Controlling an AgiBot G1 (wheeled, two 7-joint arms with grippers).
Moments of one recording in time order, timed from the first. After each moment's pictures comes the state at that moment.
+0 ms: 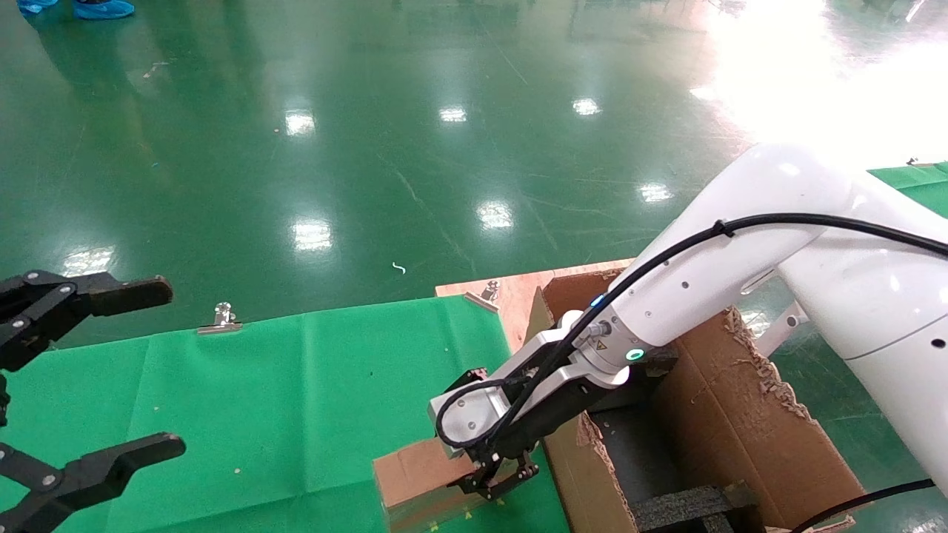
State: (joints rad) left arm -1.09 0.58 0.36 -1.25 0.66 1.46 -0.14; right arm 1.61 -0.94 -0.92 1.13 -1.54 -1.56 0.10
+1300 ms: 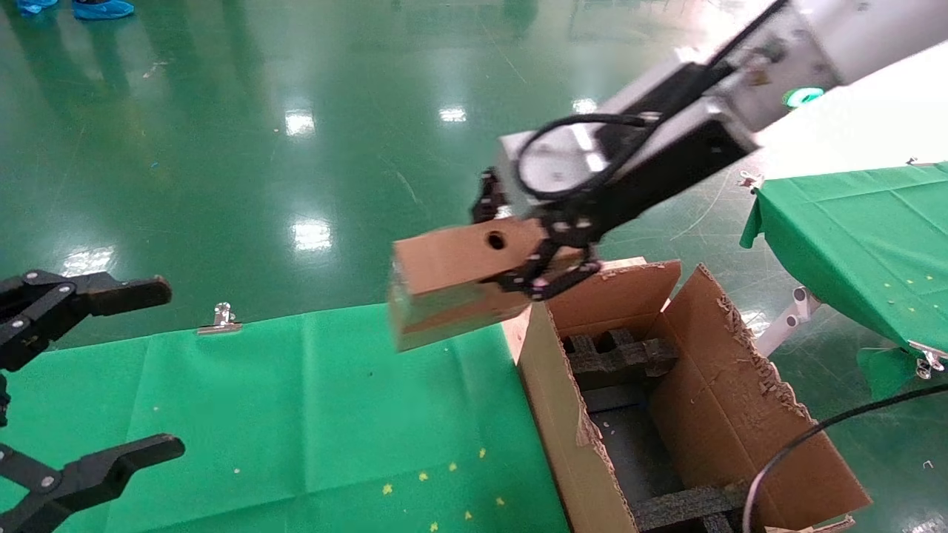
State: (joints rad) left arm -1.09 0.58 0.36 -1.25 0.66 1.46 -0.14; right arm 2.21 -0.84 -1.29 0.89 -1.23 -1.59 -0.07
